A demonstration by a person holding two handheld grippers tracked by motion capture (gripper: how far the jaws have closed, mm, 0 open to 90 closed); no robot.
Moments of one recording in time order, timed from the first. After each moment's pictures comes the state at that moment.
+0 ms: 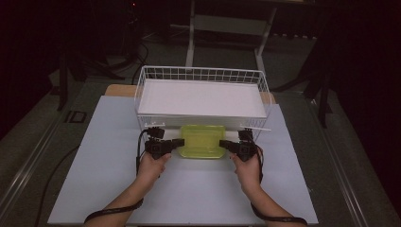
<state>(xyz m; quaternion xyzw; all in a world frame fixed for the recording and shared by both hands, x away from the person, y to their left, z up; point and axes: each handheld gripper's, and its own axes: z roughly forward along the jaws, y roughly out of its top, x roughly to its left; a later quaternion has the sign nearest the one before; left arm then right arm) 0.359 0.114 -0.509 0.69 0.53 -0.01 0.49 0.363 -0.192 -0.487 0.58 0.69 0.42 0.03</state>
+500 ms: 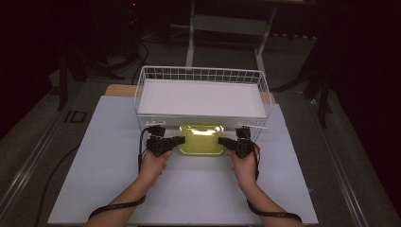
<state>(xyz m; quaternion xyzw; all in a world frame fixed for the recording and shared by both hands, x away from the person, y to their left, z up) 0.370 0.112 -0.517 0.69 0.53 0.00 0.50 0.375 -0.186 -0.494 0.59 0.69 0.42 0.04</state>
